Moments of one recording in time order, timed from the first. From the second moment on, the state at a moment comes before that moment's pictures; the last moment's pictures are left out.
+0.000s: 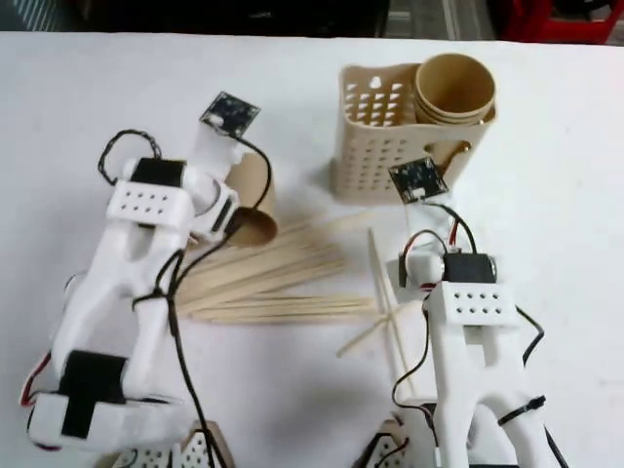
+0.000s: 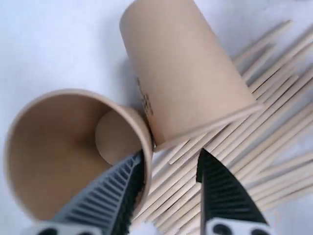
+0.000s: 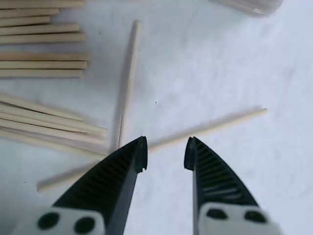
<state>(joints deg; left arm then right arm) 2.2 -5.8 19.4 68.3 -18.2 -2.8 -36.5 51.2 62.2 19.3</state>
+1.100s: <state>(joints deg) 5.1 -17.5 0.9 78.8 -24.8 -12.2 -36.5 57.1 61.4 17.6</state>
